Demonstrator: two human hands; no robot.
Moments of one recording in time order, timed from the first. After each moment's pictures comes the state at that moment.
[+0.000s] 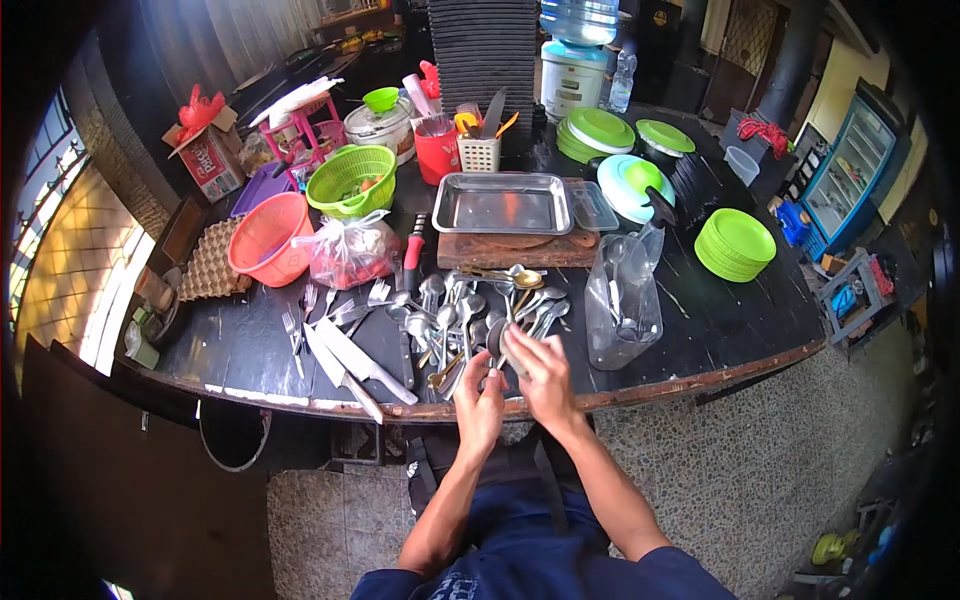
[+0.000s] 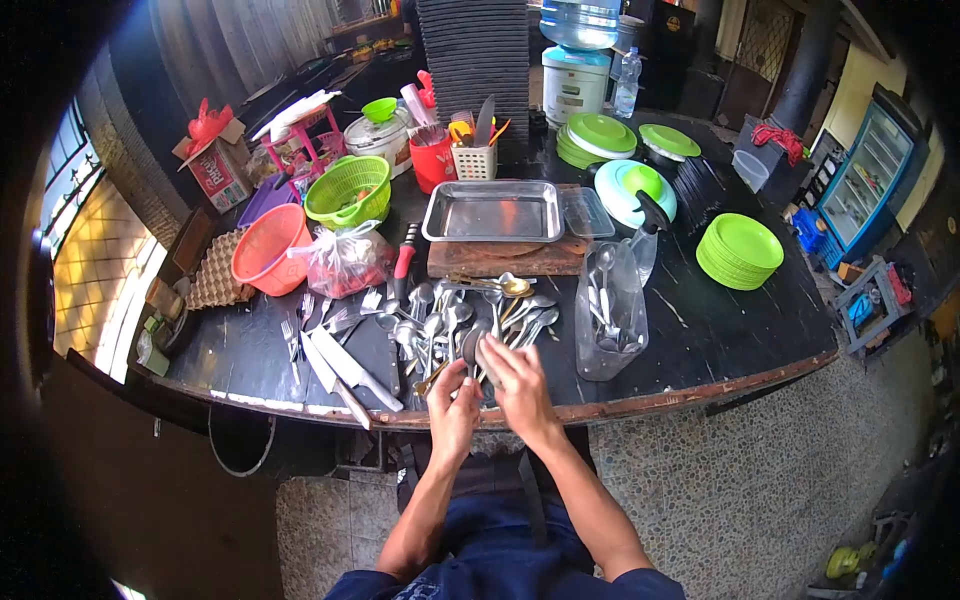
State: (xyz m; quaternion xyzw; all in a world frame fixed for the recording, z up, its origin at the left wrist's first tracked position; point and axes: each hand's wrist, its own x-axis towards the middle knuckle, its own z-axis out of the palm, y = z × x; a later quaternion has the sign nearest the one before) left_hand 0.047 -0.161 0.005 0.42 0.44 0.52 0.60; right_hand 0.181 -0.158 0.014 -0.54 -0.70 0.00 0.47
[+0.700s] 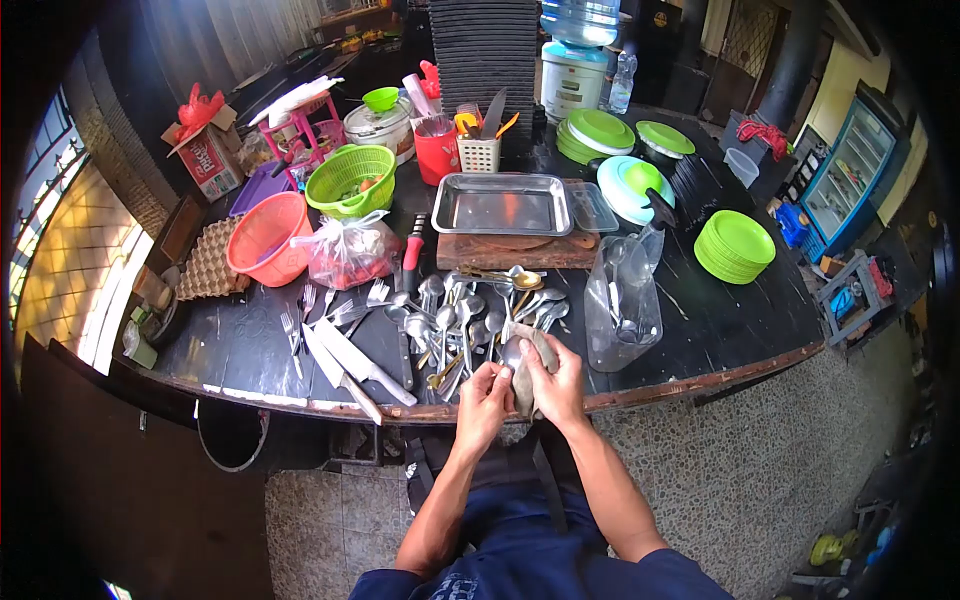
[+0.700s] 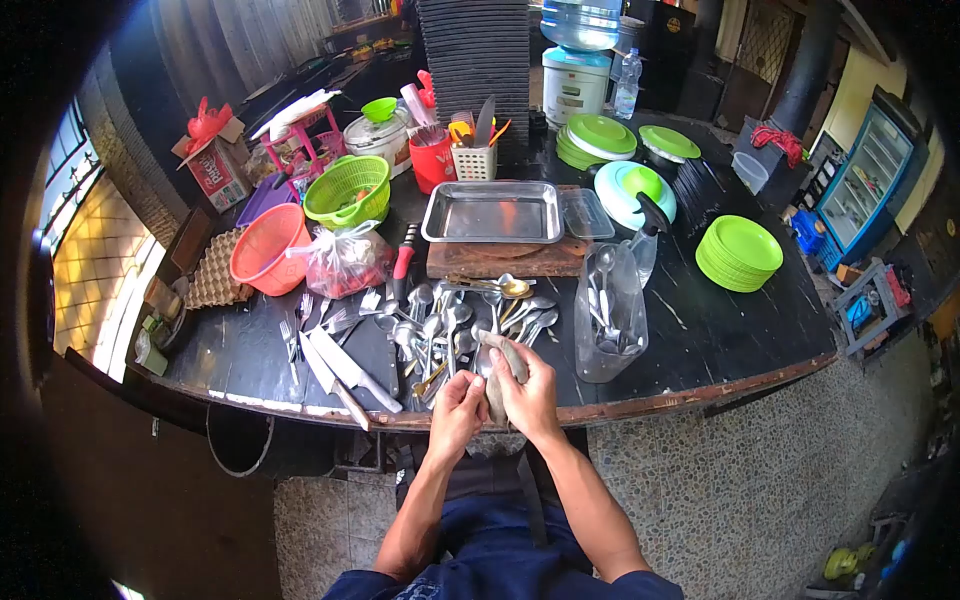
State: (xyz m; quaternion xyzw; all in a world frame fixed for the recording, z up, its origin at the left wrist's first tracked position) left_hand 0.044 -0.157 0.008 0.48 0.39 0.44 0.65; right_hand 0.176 -0.164 0.042 -0.56 -0.46 0.32 0.61
